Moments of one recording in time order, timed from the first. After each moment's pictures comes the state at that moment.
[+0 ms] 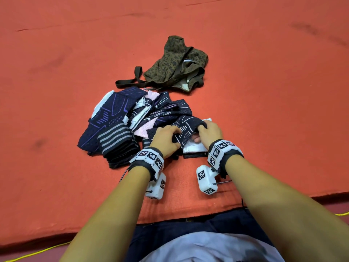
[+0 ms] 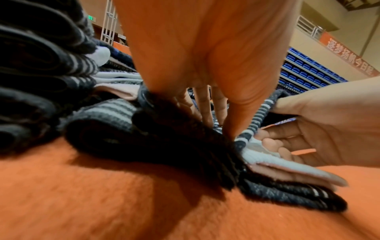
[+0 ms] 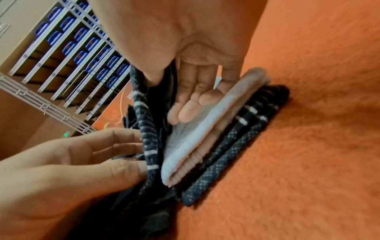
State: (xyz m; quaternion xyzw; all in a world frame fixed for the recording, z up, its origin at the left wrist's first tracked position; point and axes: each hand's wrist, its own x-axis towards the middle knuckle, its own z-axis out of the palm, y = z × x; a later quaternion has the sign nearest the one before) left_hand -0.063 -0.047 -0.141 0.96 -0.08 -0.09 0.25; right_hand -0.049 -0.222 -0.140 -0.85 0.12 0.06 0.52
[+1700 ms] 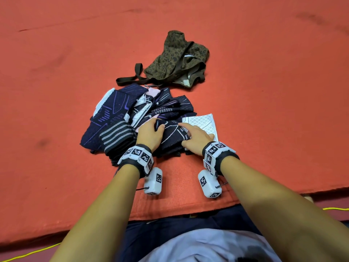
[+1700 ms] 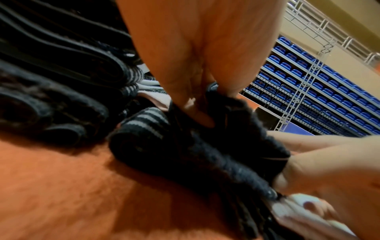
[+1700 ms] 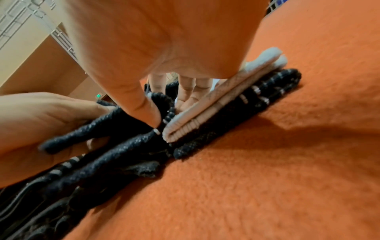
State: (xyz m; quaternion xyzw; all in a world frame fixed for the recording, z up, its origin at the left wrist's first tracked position) left_hand -0.068 -0.016 -0.120 0.94 0.06 0.03 0.33; right_hand -0.067 -0.196 -0.148 -0.92 -0.03 0.18 0.35
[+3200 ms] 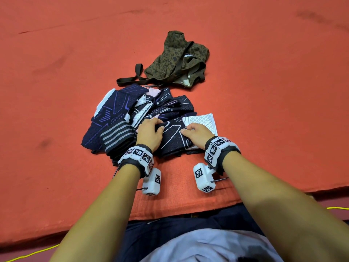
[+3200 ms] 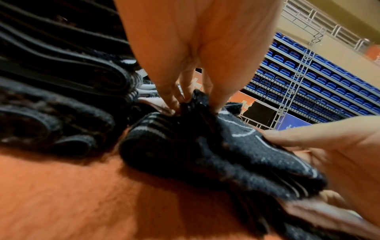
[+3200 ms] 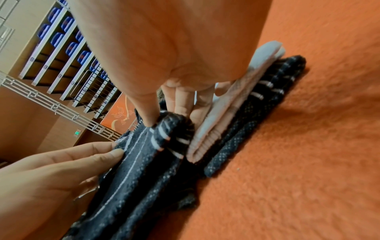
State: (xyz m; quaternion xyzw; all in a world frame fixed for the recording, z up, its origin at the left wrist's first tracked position) left_hand -0.060 -0.007 -0.134 0.96 0.05 0.01 0.27; right_hand -0.052 -0.198 -0.156 -0.85 0.05 0.19 0.49
